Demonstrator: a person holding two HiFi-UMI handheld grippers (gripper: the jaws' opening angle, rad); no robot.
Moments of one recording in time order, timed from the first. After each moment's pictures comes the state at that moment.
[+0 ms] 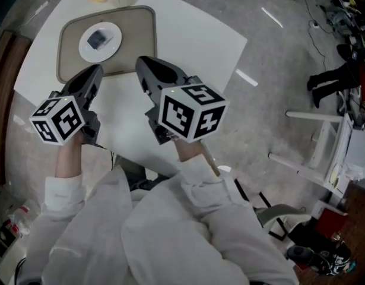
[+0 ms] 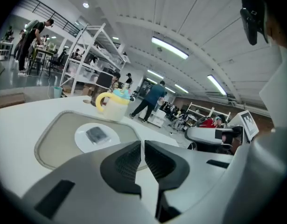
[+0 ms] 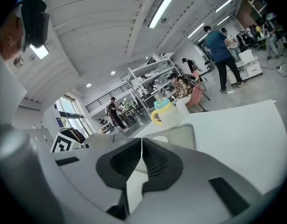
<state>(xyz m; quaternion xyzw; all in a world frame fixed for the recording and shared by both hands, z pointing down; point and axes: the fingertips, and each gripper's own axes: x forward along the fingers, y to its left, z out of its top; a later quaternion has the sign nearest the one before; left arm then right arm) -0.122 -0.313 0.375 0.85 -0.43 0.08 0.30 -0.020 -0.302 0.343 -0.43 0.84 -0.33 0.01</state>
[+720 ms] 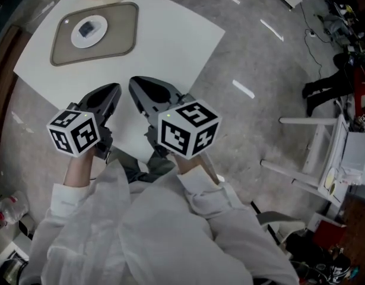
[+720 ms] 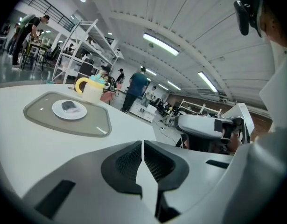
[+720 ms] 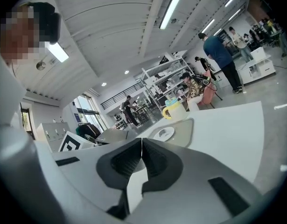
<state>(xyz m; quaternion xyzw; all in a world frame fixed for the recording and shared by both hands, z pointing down) 0.000 -0.177 0.383 0.86 -0.39 0.08 0.31 0.039 -0.172 0.332 -0.35 0.89 -0.30 0.01</state>
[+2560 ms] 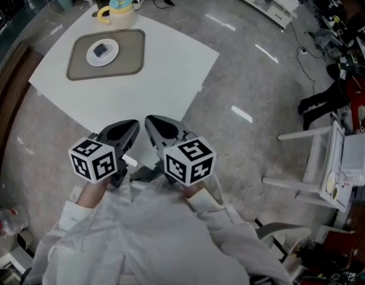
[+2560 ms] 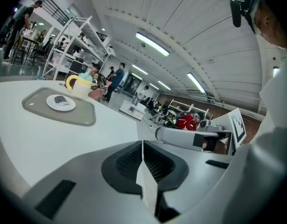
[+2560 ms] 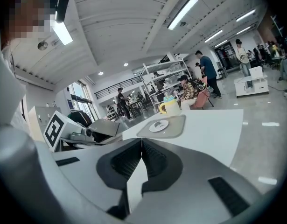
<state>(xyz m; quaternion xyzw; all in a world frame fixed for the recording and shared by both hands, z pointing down) 0.018 -0.086 0.355 0.89 -0.33 0.08 0.31 0.043 -0.091 0.338 -0.40 0.88 -0.26 -0.06</state>
